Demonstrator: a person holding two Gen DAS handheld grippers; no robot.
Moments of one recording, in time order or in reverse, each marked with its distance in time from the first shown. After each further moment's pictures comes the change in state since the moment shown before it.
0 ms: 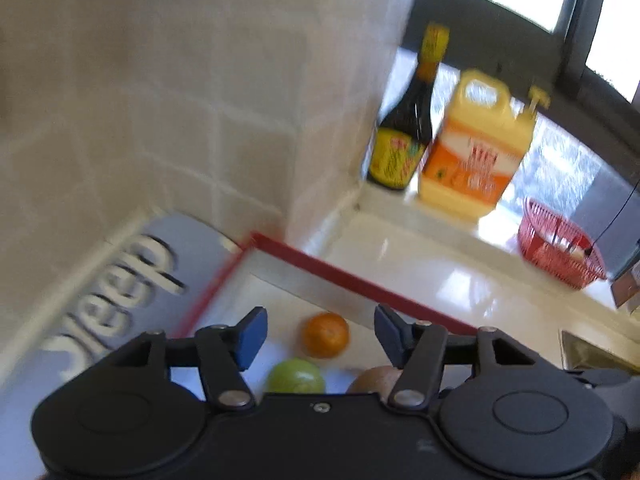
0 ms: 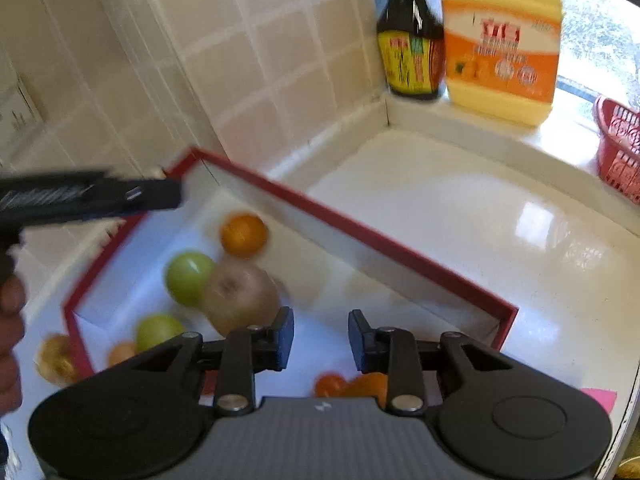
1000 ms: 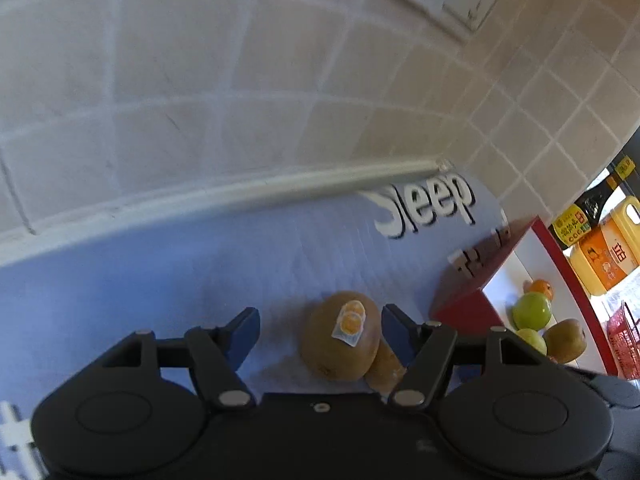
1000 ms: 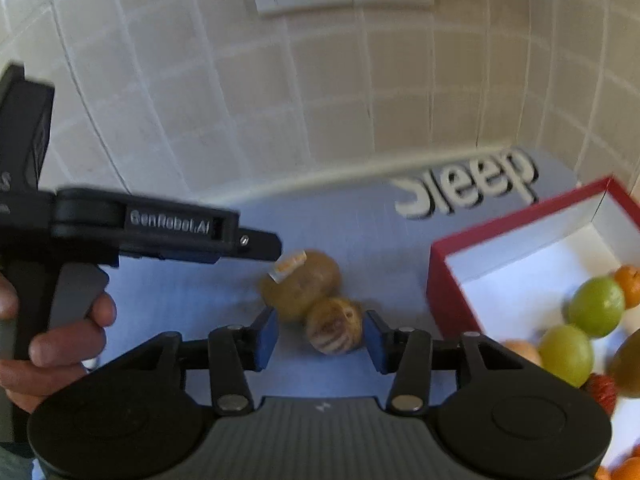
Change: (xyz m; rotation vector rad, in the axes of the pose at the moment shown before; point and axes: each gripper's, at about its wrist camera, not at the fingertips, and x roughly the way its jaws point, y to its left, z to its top) left arm -0.105 0.205 -0.154 -0.527 -0.005 0.215; right arm 0.019 0.247 -0.084 -0.561 0.073 0.333
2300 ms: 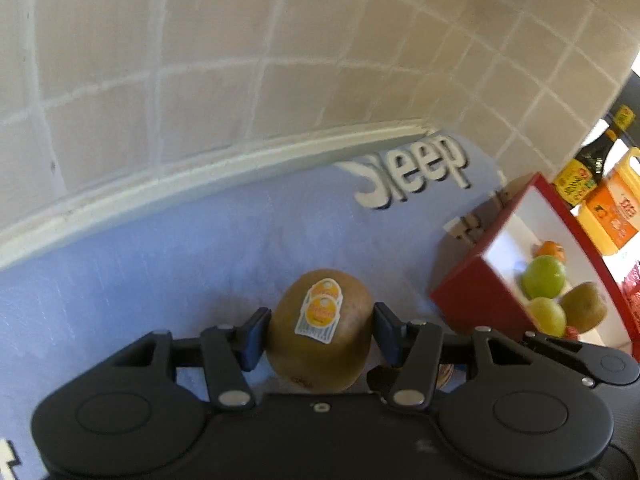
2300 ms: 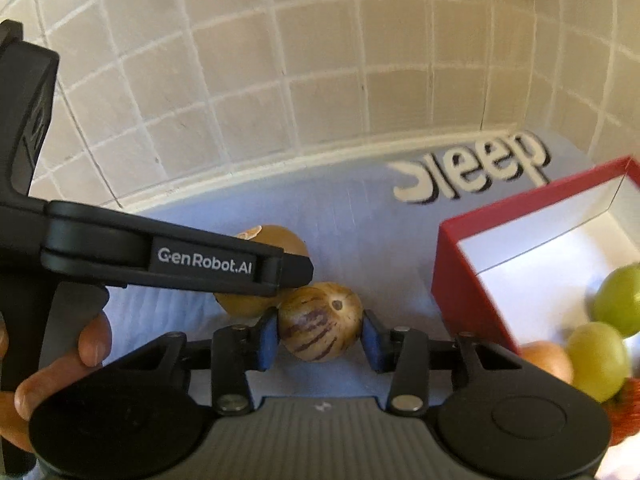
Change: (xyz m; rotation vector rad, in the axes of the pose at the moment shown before) left arm 0.015 -0.033 -0.007 0.113 0.030 0.029; right arm 0.026 -0.011 -0.011 -0.008 -0.035 -0.002
